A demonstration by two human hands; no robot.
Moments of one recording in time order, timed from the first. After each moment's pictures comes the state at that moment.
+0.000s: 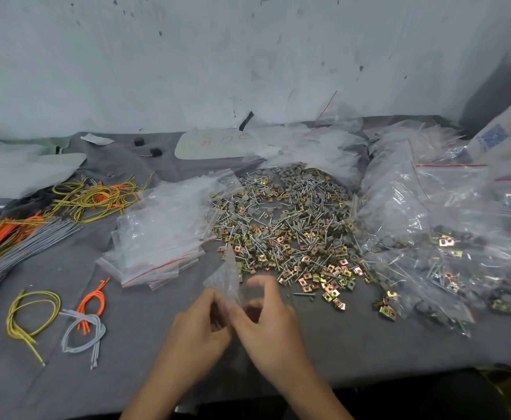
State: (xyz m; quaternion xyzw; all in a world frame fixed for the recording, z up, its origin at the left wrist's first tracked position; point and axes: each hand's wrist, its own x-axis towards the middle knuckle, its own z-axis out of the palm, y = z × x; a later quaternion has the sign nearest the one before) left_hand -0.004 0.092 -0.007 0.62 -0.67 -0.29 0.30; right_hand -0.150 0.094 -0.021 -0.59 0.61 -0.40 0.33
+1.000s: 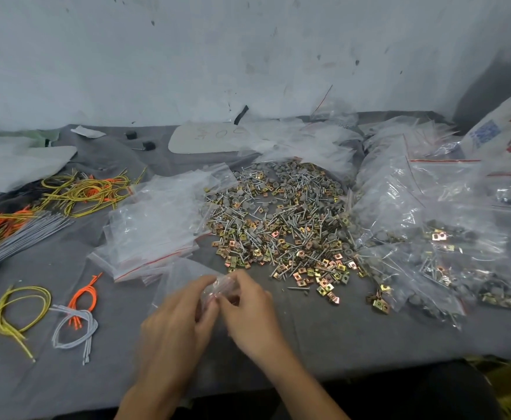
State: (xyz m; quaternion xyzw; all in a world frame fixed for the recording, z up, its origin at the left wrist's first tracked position) left_hand 0.002 0.094 -0.024 0.62 -0.69 0.03 0.38; right_hand -0.133 0.071 -0.022 -0.59 0.57 -0.41 0.40
